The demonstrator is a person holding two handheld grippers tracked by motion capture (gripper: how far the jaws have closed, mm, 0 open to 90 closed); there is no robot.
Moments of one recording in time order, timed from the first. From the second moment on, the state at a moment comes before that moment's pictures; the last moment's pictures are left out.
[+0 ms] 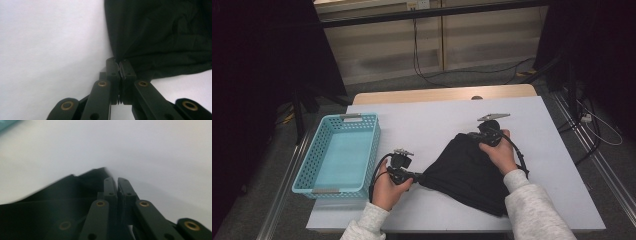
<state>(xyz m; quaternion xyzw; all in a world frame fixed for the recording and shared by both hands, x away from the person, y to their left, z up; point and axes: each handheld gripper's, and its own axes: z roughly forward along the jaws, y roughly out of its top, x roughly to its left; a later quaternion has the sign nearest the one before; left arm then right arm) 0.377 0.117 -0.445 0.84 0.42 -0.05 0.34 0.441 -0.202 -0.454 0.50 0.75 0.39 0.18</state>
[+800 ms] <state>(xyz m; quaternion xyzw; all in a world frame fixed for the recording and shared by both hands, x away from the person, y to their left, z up) 0.376 0.112 -0.441 0.84 0.42 0.01 0.35 0.325 -0.279 -0.451 0.49 0.75 0.38 0.20</state>
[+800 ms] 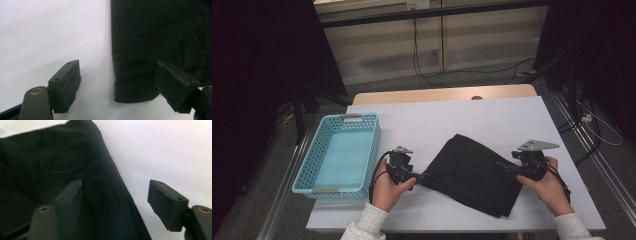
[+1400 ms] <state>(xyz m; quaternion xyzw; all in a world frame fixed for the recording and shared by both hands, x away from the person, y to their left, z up) 0.375 0.108 -0.437 0.85 0.40 0.03 0.34 0.304 -0.301 -0.452 0.53 0.71 0.40 0.21</state>
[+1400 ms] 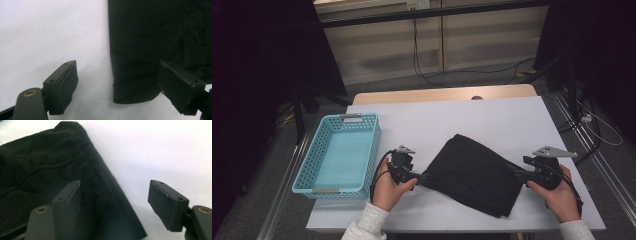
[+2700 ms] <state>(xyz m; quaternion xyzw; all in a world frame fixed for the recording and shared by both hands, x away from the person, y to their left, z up) 0.378 0.108 -0.436 0.84 0.41 0.02 0.35 0.300 -0.253 -0.462 0.48 0.76 0.43 0.11</state>
